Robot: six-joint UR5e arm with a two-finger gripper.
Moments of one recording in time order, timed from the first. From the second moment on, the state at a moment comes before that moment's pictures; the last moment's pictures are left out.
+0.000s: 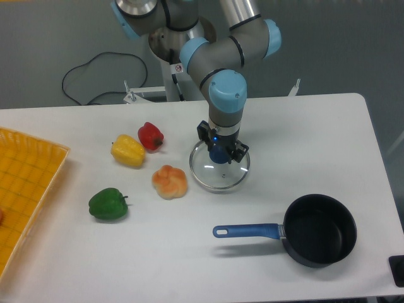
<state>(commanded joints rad) 2.56 -1.80 -2.02 -0.94 1.56 1.11</state>
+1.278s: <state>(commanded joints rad) 2.54 -1.82 -2.02 -0.94 1.53 1.08</state>
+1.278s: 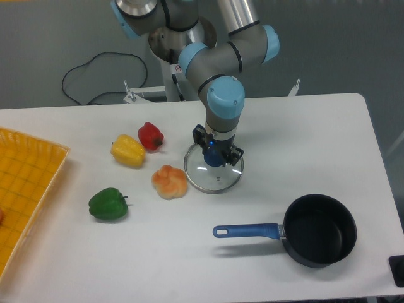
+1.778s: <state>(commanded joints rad) 2.54 -1.83 -2.02 -0.94 1.53 1.08</state>
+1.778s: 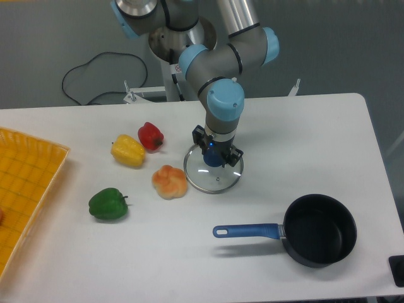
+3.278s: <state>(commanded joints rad) 2.62 -1.81 -1.67 -1.11 1.51 1.15</state>
